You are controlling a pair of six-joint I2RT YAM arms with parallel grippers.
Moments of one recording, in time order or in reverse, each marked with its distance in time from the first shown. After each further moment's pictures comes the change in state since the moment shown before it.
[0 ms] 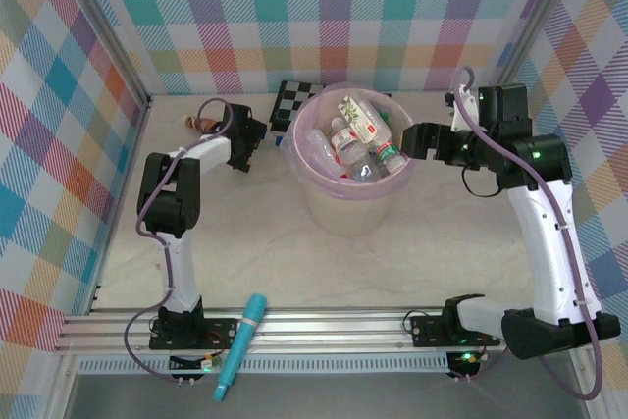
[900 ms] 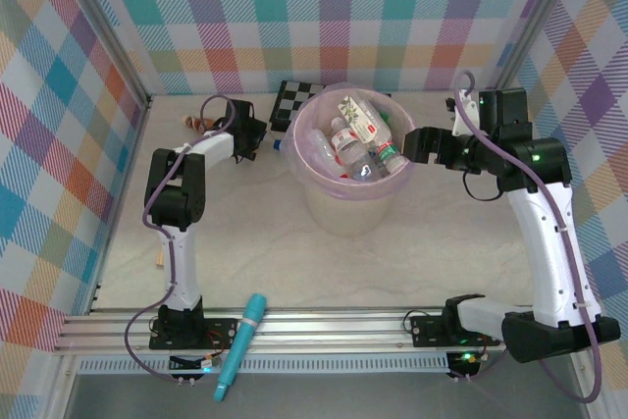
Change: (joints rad) left arm -0.003 0.087 0.085 0.032 0.025 -0.025; right arm -0.017 -0.011 -0.028 -0.006 0.000 -0.001
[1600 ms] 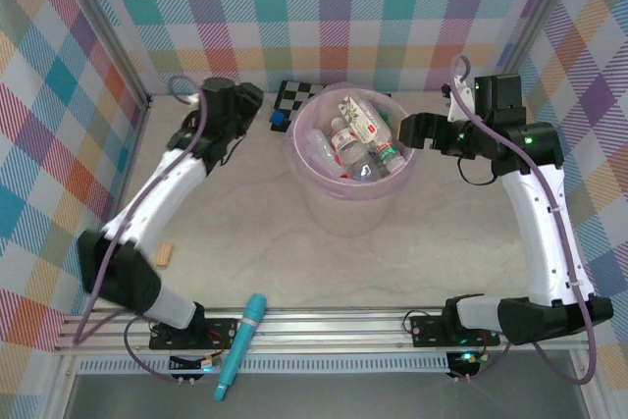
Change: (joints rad) left arm -0.156 -0.791 -0.165 -0.148 -0.199 0.185; right arm -0.005 0.087 0.069 0.049 -0.026 0.000
